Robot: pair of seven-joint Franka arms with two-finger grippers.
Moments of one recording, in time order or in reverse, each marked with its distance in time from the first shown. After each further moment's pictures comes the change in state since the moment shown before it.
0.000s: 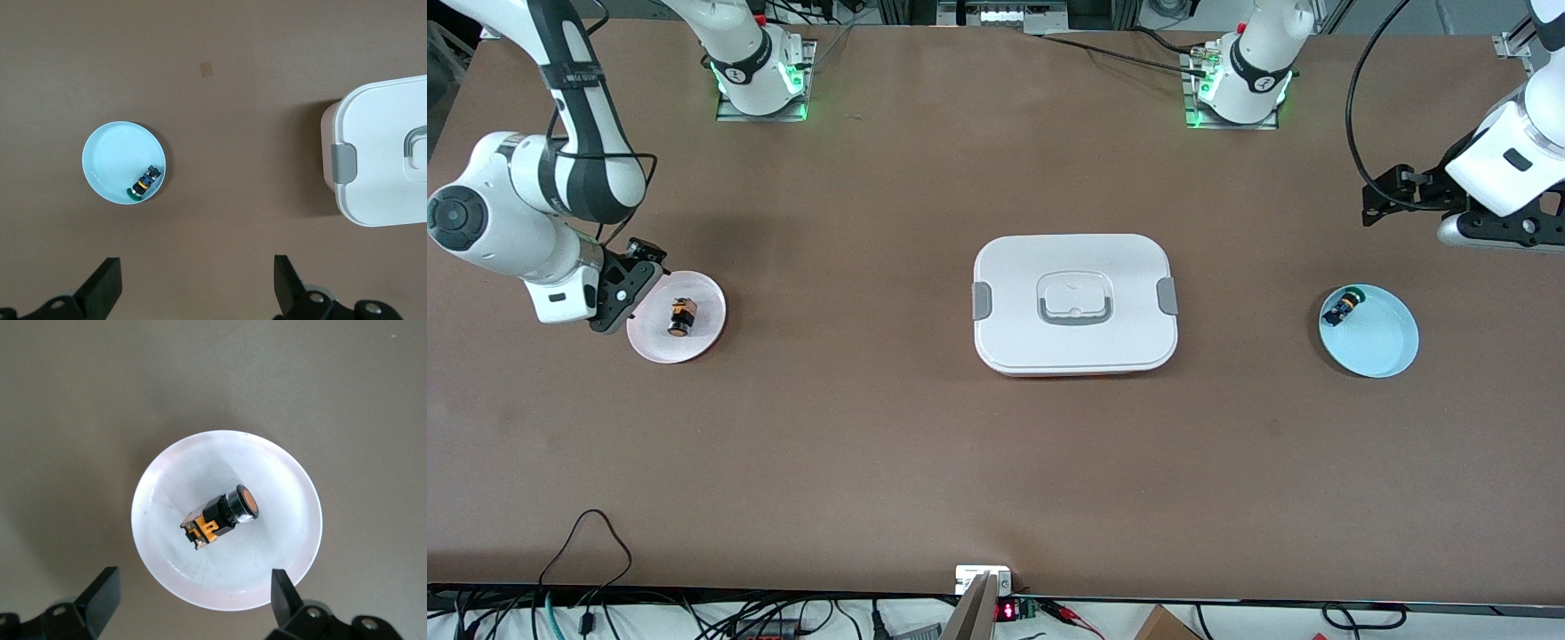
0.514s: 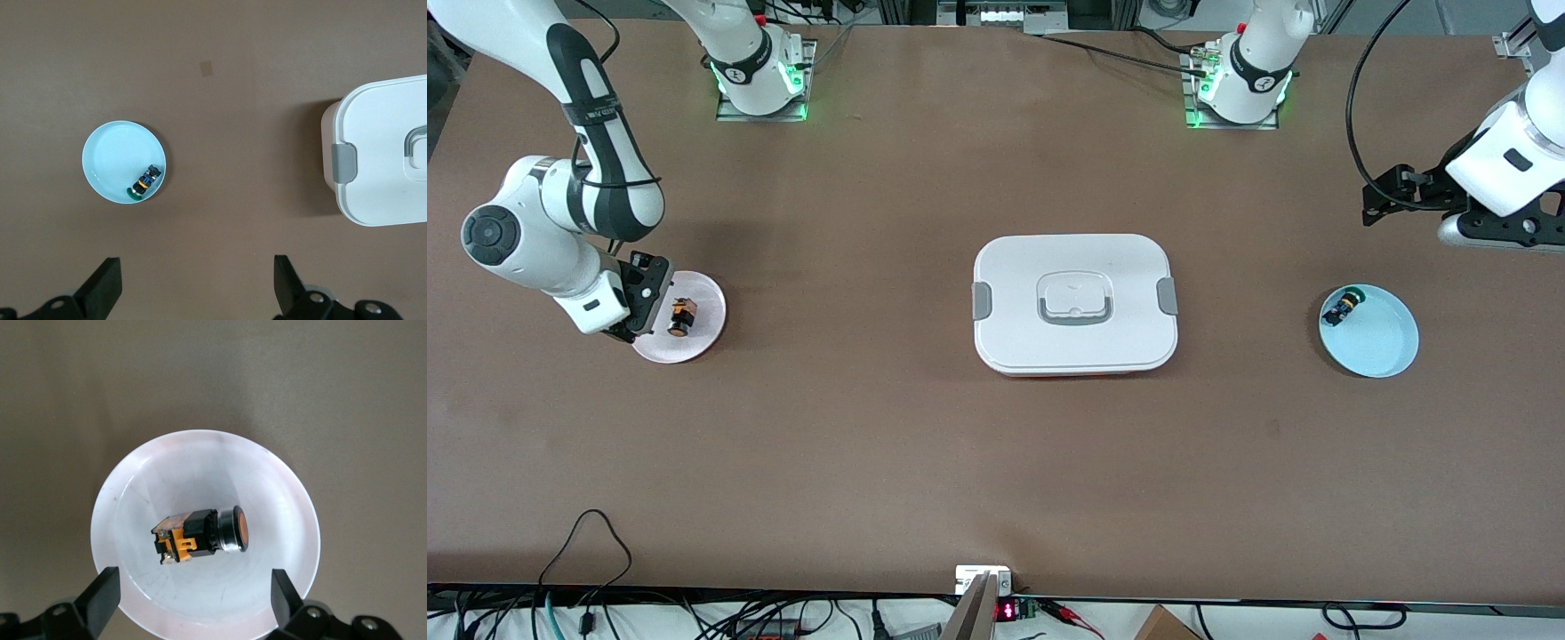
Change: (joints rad) left arm 0.000 0.000 0.000 0.000 0.000 -0.001 0.000; right arm -0.006 0.084 0.000 -0.011 0.000 0.130 -0.326
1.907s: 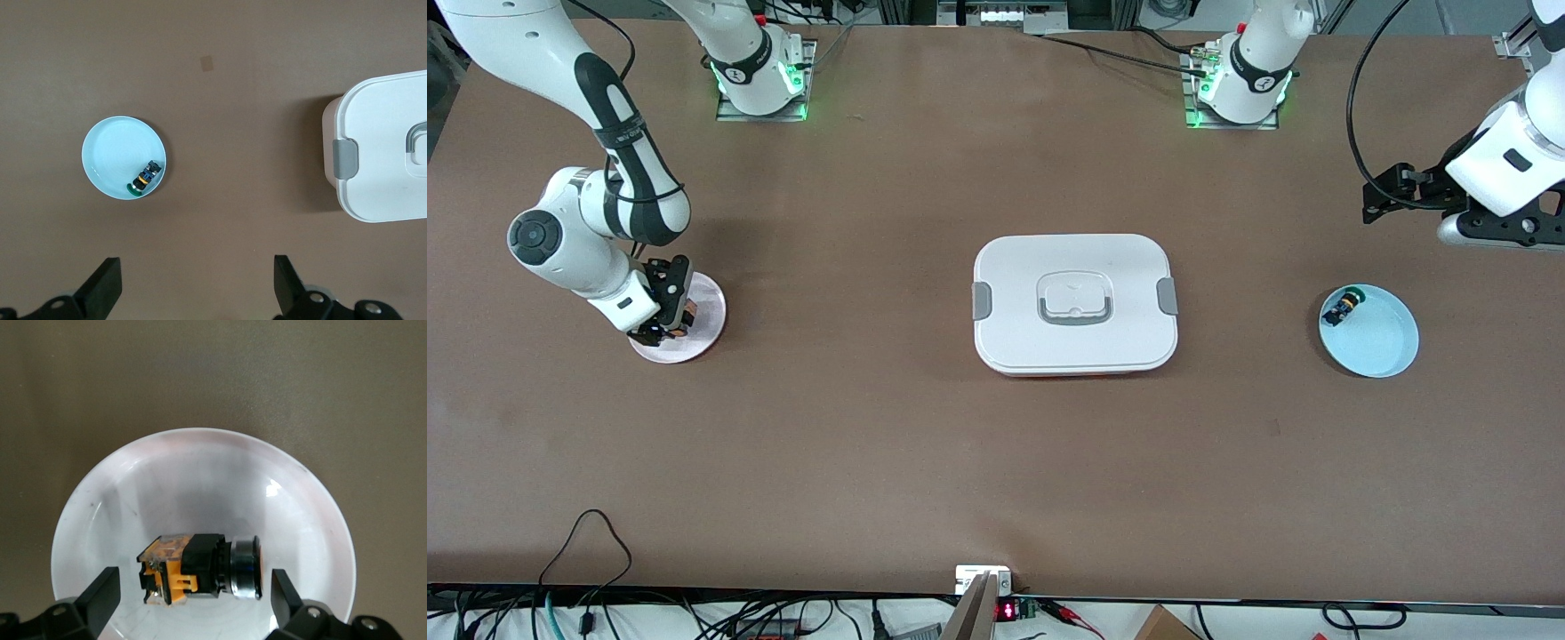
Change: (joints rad) left arm 0.001 0.000 0.001 0.000 0.000 -0.013 0.000; right arm 0.000 0.066 0.003 -0.076 0.000 0.194 -0.106
